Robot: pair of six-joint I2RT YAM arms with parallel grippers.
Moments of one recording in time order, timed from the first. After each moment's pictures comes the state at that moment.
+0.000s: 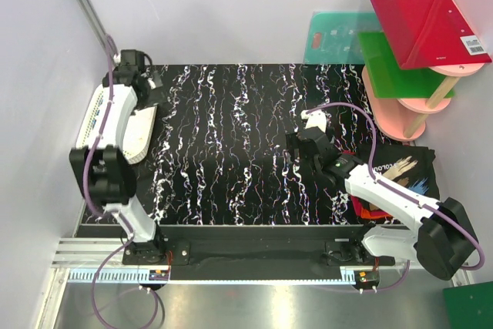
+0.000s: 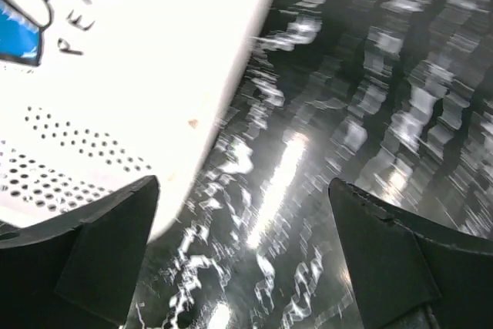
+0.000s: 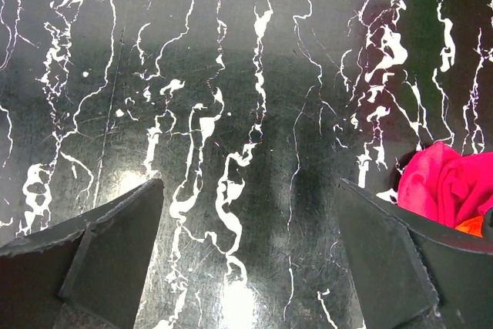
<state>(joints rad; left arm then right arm) 0.01 1.67 1.64 -0.90 -0.21 -0.32 0.68 1.19 0.76 -0.23 0.47 0.33</state>
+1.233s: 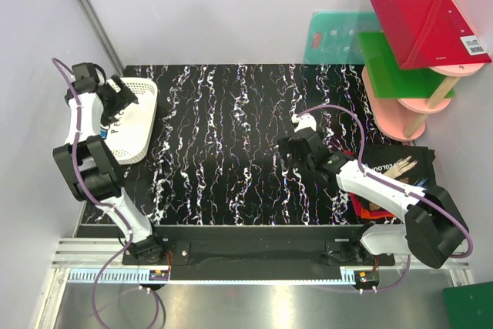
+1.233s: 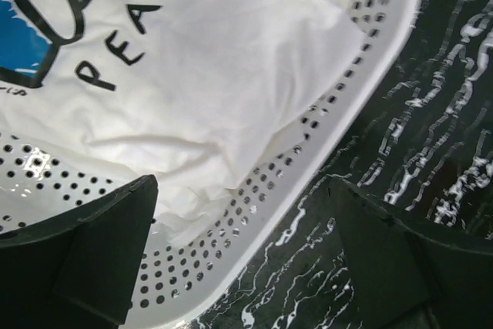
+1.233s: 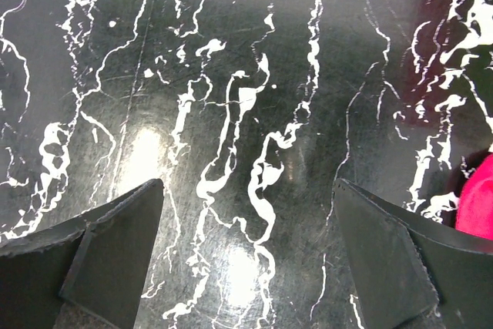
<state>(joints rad) 0.39 1.80 1.57 -0.68 0.16 -0.40 0.68 1.29 0.76 -0.21 0.33 0.33</state>
